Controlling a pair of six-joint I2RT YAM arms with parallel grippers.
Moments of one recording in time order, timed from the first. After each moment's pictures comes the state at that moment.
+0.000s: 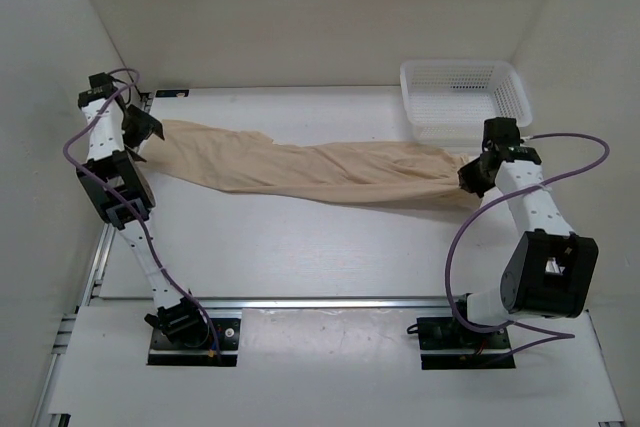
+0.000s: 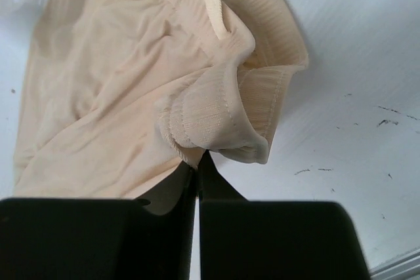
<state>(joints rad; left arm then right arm) 0.40 2.34 2.23 -1.10 0.04 -0.56 -0.08 1.42 1.11 -0.76 0.13 0.92</state>
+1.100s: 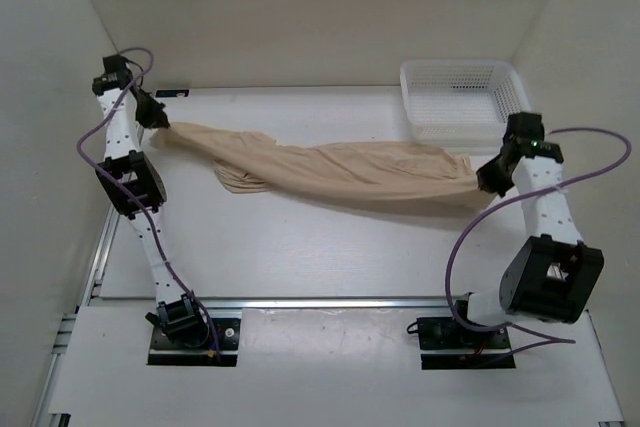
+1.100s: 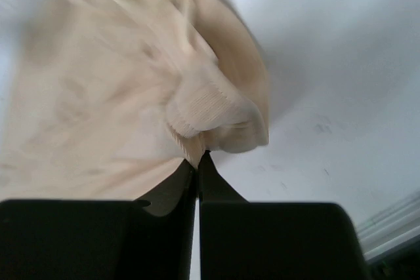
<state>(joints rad) 0.33 2.51 2.52 -1.15 0.11 -0.57 -0.18 1.36 1.12 -0.88 0.12 0.76</state>
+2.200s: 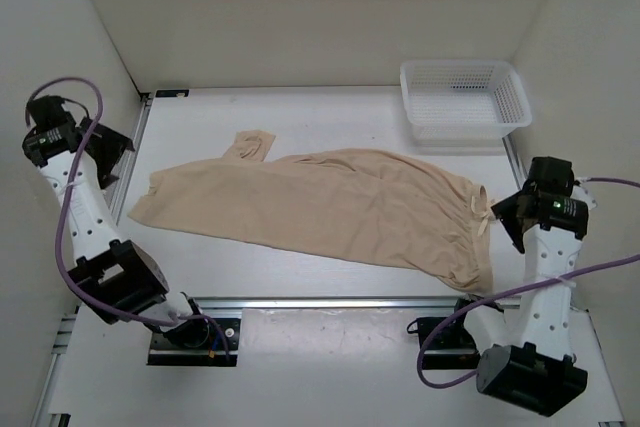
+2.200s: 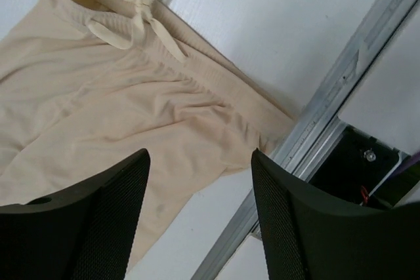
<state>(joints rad) 0.59 1.46 1.53 -1.07 0.11 -0.59 -0.29 0.90 1.04 -1.21 0.25 0.78</state>
